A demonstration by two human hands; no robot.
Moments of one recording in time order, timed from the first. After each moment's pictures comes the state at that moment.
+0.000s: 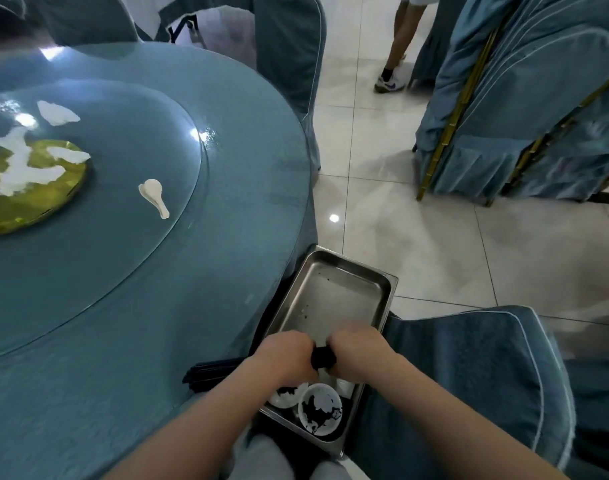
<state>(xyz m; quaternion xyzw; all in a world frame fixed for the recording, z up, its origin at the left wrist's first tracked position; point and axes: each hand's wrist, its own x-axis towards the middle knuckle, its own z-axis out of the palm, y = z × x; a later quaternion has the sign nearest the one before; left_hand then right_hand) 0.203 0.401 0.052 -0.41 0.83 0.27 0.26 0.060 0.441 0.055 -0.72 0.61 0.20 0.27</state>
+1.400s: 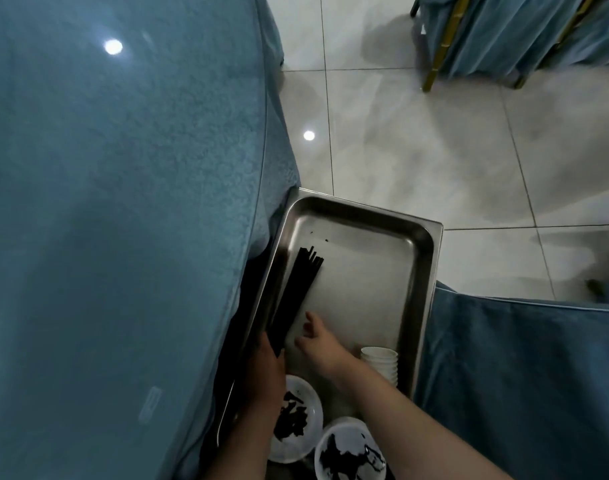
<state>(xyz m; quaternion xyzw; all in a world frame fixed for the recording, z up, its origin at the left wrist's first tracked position) 0.214 0.328 -0.323 -0.70 0.62 0.36 0.05 0.090 0.335 -0.285 -0.18 0.71 -0.21 0.65</state>
